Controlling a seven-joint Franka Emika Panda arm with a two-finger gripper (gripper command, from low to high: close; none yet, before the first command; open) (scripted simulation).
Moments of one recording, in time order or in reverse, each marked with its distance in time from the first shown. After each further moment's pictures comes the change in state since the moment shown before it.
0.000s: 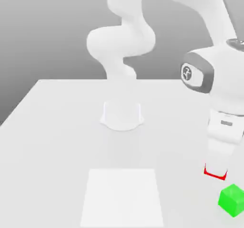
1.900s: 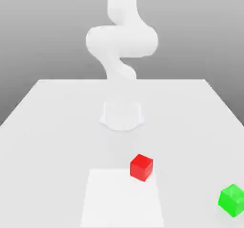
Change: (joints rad) arm -0.448 -0.936 -0.100 0.000 0.015 -0.211 0.455
